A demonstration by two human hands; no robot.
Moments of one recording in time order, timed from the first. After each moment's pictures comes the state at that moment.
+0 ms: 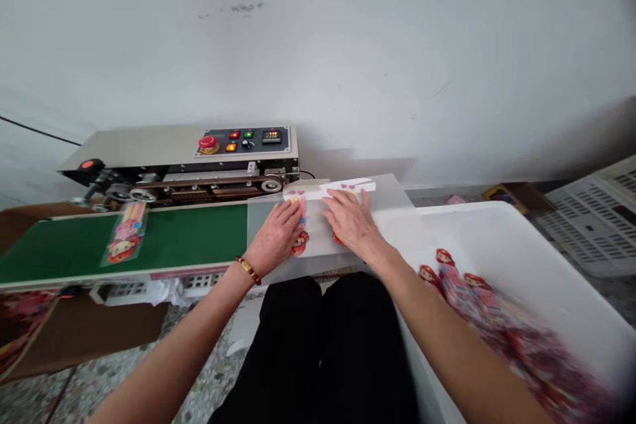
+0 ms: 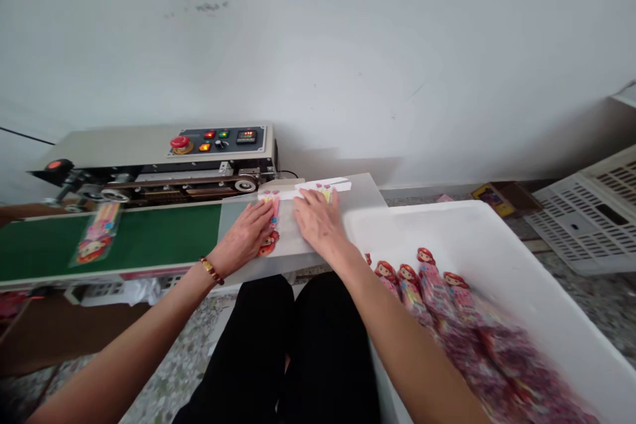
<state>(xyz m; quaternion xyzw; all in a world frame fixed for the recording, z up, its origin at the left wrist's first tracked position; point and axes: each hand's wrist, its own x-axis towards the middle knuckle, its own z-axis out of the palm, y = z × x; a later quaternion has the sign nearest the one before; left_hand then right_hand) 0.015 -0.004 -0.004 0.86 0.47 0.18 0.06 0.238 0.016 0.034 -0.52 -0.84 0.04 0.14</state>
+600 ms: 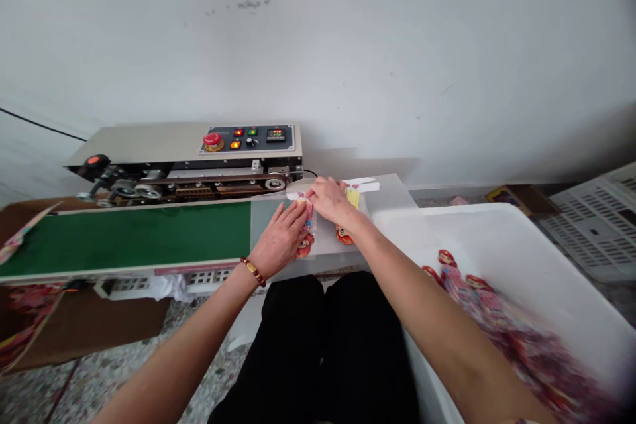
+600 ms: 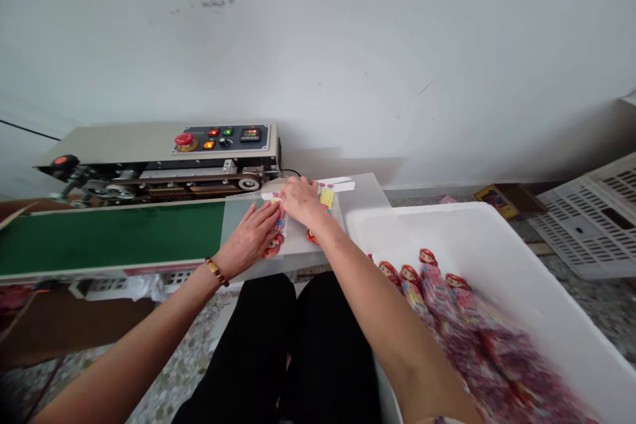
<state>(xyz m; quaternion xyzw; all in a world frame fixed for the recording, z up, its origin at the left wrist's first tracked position) 0.022 -0.011 -0.006 0.87 0.46 0.16 0.02 0.187 0.073 0.039 -0.56 -0.81 0.16 0.11</state>
